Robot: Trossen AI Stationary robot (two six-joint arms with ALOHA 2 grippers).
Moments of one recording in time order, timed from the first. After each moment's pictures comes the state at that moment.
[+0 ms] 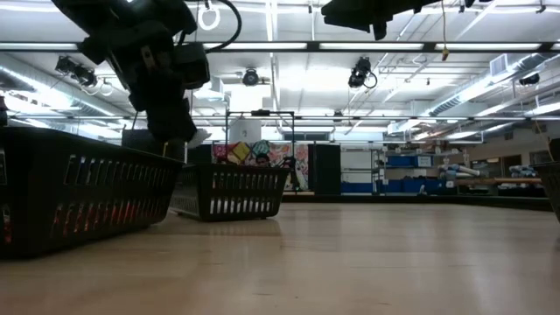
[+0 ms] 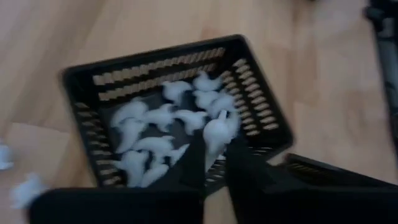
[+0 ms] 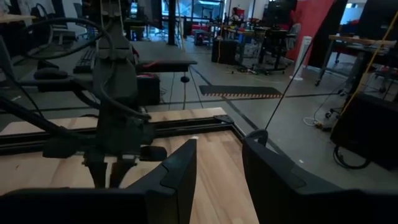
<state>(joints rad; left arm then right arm) 0.04 1.25 0.63 -0.17 0.19 -0.32 -0.03 1.13 0.83 0.23 0.30 -0.06</state>
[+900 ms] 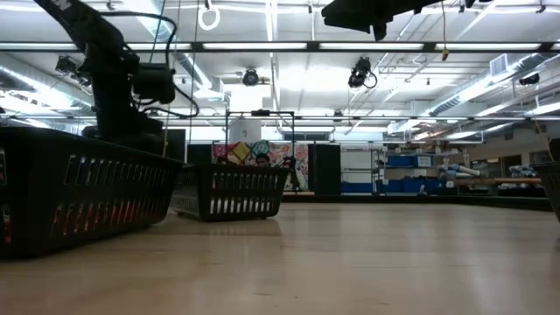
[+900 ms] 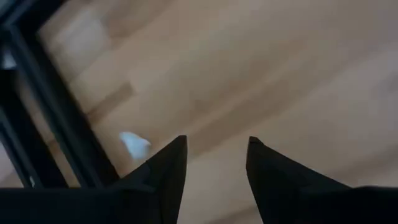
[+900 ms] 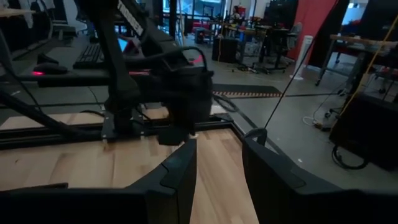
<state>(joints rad) 0.68 1.20 0.60 -0.68 -0.32 -0.21 -0.03 1.13 0.83 0.22 0.29 -0.08</state>
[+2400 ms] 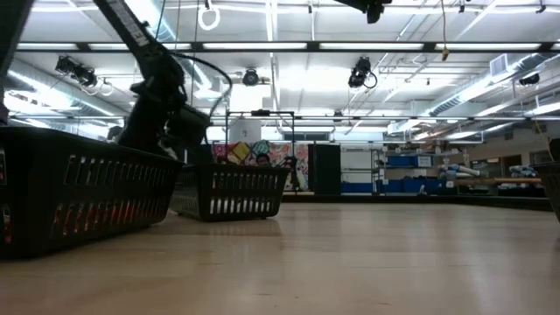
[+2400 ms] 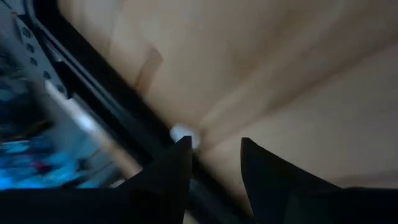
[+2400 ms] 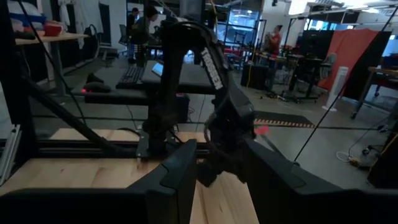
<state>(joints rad) 0.64 1.72 0.89 -1.04 -0.57 -0.17 0.03 1.13 0.83 0.32 0.19 -0.13</state>
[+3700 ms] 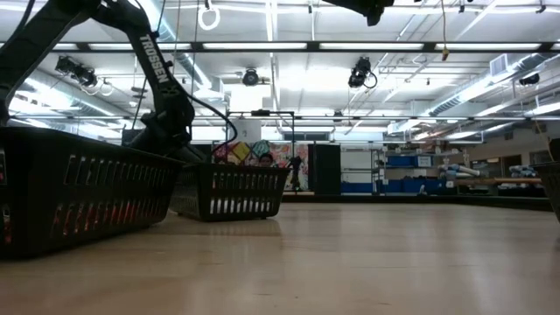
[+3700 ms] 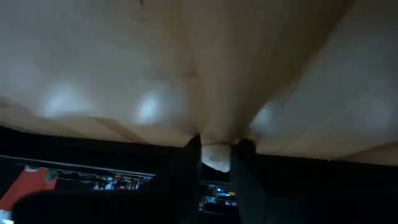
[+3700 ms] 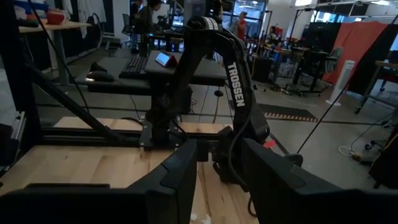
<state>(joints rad) 0.70 1.99 0.93 -1.06 -0.66 0.59 0.03 1.13 0.83 0.28 0.18 -0.13</state>
